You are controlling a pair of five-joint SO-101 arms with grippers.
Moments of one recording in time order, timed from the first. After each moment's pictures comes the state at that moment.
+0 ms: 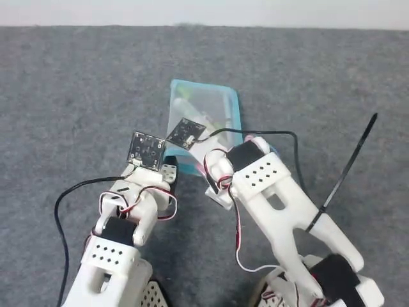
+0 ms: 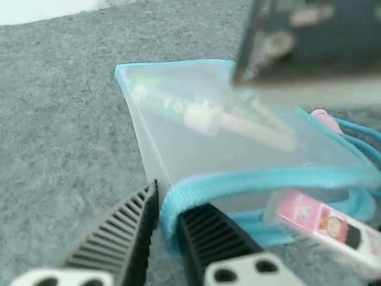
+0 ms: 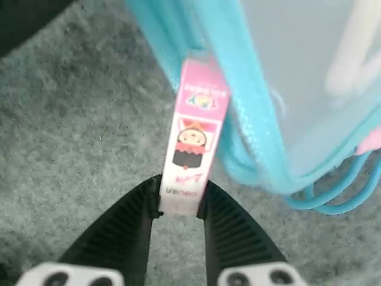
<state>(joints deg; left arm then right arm) 8.6 -67.5 84.2 30.4 2.6 -36.7 -16.2 27.6 77.2 22.3</state>
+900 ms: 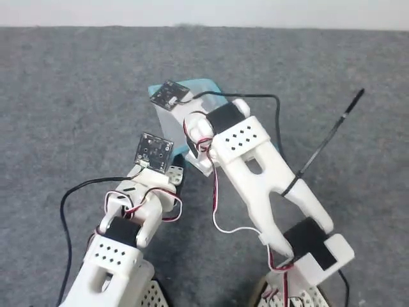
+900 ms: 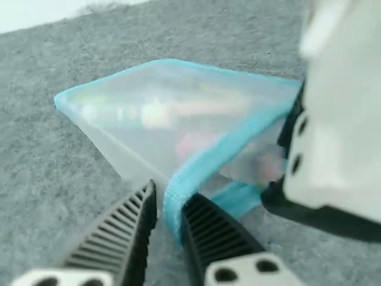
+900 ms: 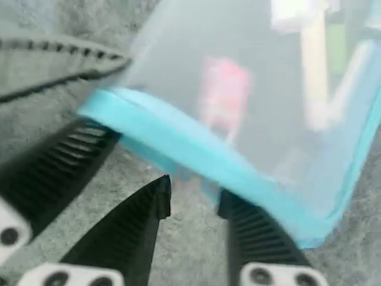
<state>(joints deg) 12.4 -67.5 84.1 30.3 2.9 -36.2 3.3 -4.2 86.1 18.6</state>
